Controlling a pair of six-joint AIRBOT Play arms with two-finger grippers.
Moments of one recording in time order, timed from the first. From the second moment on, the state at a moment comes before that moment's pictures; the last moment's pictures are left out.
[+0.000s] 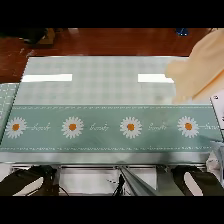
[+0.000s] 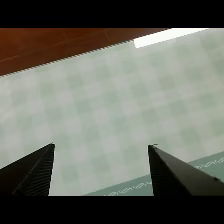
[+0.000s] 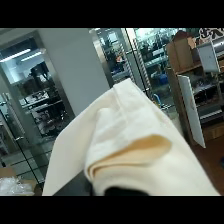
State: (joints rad) left arm -0.28 -1.10 1.81 1.56 -1.36 -1.53; right arm -0.11 -0.64 1.18 -1.55 0.33 1.93
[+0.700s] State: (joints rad) left arm -0.28 -0.98 1.67 1.56 -1.58 -1.54; right arm 0.15 -0.87 1.18 -0.92 0.91 1.47
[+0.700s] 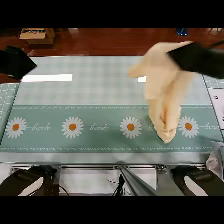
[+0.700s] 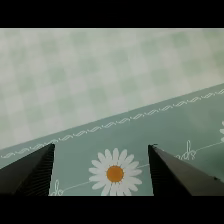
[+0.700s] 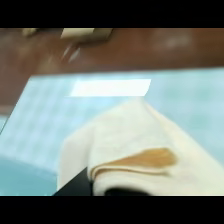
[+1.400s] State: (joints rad) left arm -0.28 -0.98 1.18 1.56 -1.53 -1.54; right arm 0.61 -1.40 1.18 -0.93 0.64 1.49
